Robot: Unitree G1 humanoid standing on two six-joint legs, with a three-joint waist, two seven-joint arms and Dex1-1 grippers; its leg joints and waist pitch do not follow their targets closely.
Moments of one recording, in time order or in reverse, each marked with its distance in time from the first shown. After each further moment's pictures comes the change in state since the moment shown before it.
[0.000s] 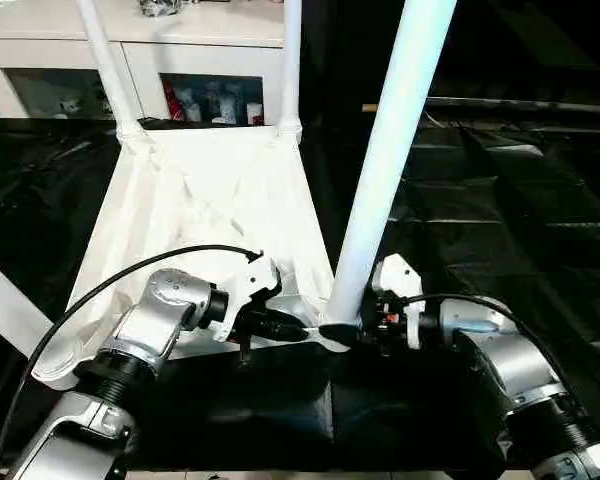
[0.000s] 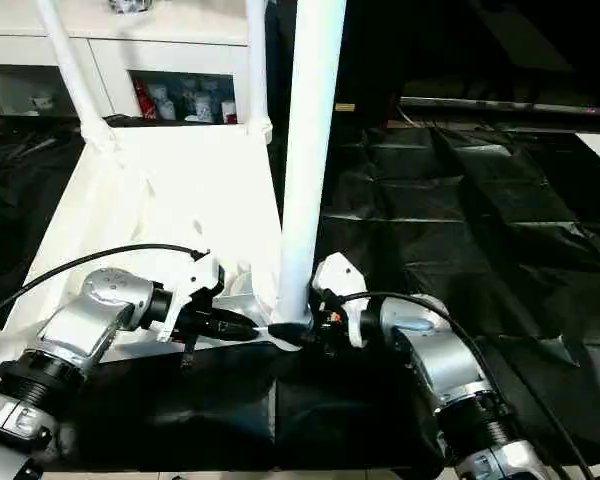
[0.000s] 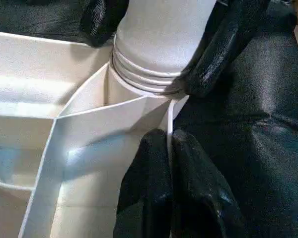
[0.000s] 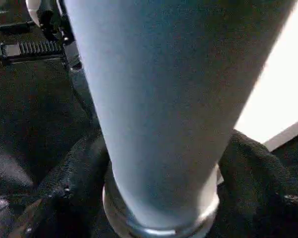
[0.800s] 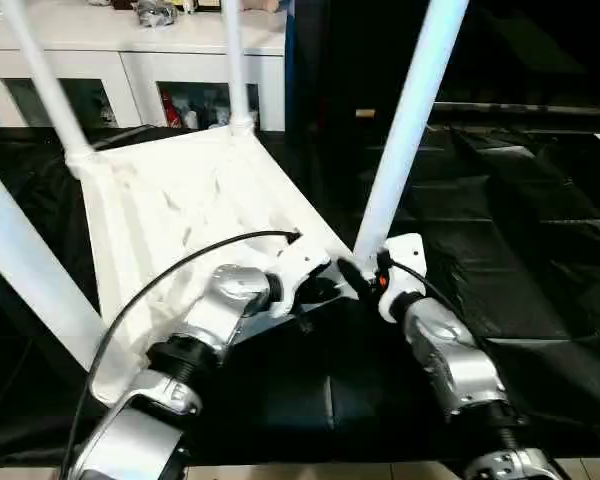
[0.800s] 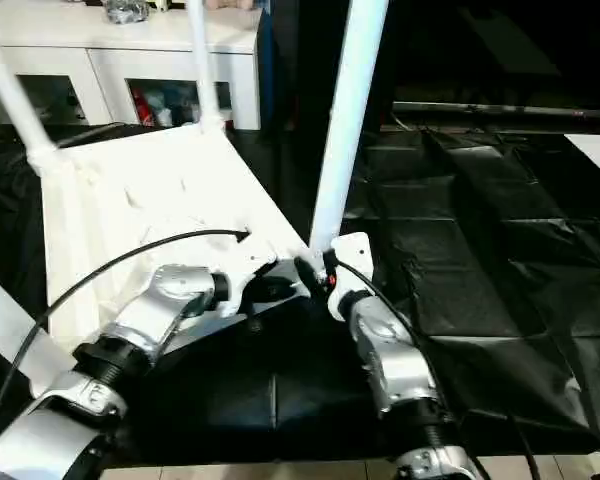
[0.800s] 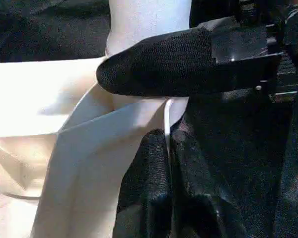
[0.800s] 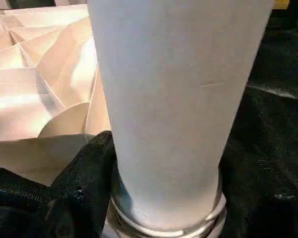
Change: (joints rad) left arm -0.126 -0.248 0.019 0.214 0.127 -0.045 0.476; right arm -0.011 0.312 -0.208 0.159 -0.079 -0.037 -0.713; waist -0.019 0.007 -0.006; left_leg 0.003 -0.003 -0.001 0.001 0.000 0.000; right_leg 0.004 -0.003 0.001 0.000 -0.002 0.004
